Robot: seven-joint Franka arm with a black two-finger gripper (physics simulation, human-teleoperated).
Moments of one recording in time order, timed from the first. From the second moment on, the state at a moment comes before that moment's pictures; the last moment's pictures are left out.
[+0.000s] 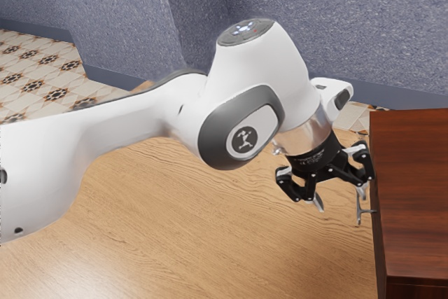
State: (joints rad) arm -0.49 0.14 0.13 -1.66 -0.13 2.10 -0.89
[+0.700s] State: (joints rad) arm -0.48 0.05 0.13 -1.78 -0.12 2.13 -0.91
